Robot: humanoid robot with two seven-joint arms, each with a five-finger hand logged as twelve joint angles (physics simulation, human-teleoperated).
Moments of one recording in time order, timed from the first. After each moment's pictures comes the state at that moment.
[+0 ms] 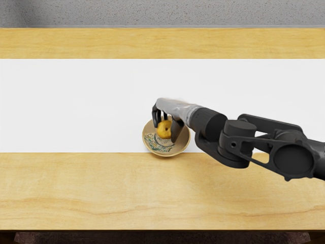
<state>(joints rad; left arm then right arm) -0.05 0.00 0.00 -0.14 -0.17 -0.06 0.15 0.99 -0.30 0.28 1.53 -1.37 0.00 -0.61</state>
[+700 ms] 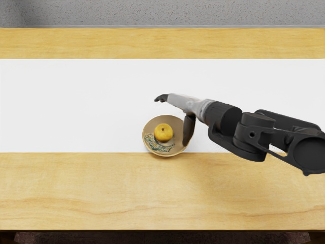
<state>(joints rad) -0.05 0.00 0.00 -0.14 -0.17 -0.06 0.15 0.98 -0.40 0.35 1.59 -1.25 0.03 -0.61</state>
